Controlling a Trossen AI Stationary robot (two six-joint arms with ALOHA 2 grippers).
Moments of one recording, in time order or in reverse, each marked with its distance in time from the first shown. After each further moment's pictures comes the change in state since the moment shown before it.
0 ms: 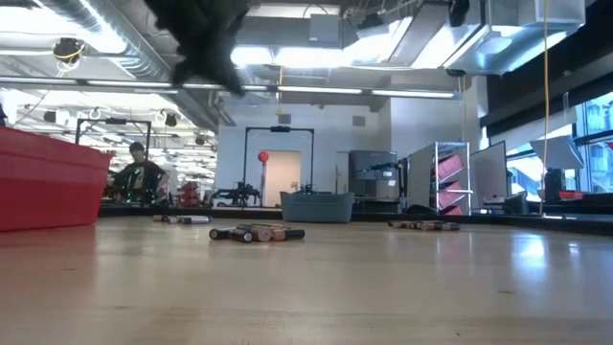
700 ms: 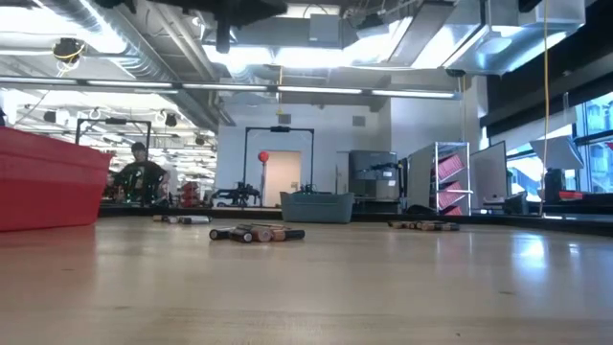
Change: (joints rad) left arm -0.045 -0.081 -0.256 1.093 0.030 0.252; right arm 0.000 -0.452 0.003 -0.485 -0.092 -0.220
